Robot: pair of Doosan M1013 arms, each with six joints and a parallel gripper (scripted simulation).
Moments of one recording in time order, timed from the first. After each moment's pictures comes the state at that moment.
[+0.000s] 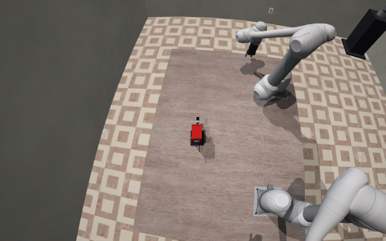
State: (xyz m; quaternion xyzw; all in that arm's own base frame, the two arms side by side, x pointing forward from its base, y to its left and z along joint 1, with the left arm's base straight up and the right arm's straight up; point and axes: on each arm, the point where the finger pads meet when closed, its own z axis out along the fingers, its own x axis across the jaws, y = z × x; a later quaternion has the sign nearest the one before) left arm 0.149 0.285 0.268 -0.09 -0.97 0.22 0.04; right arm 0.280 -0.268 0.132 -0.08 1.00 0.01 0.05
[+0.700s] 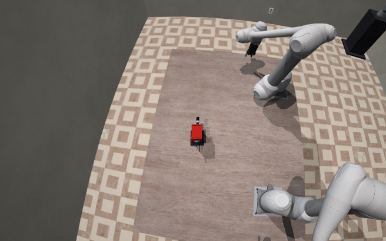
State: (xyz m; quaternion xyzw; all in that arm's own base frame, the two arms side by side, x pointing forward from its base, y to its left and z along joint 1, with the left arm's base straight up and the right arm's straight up) left arm 0.086 0.303 0.268 -0.05 -0.97 0.22 0.02; right arm 0.280 -0.268 0.132 -0.08 1.00 0.01 0.05
